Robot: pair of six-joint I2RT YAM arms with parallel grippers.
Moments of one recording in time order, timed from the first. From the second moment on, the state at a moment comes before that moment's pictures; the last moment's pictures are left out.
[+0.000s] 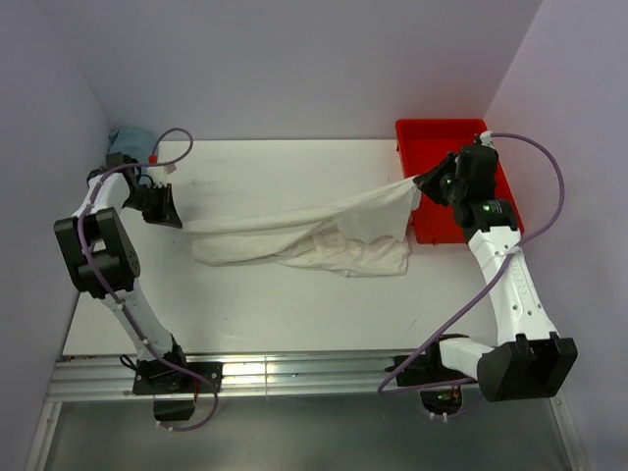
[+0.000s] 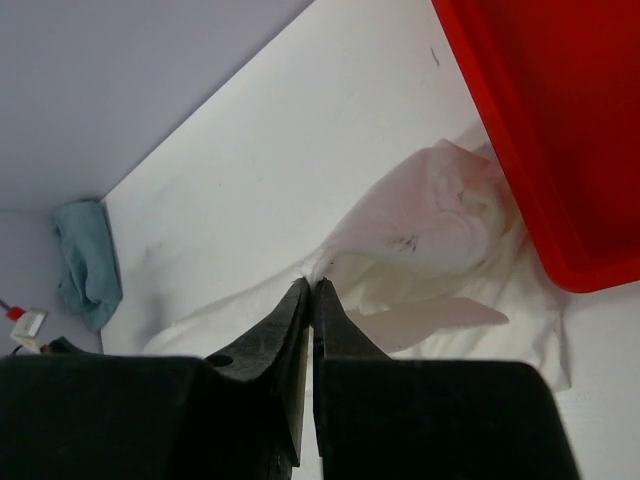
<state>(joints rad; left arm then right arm) 0.29 1.92 1.51 -0.87 0.52 0.36 0.02 1.16 1.19 -0.52 -0.06 0.73</state>
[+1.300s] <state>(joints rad) 0.21 2.16 1.65 -0.69 0.55 0.14 0.02 1.28 1.14 -0.45 -0.10 0.73</state>
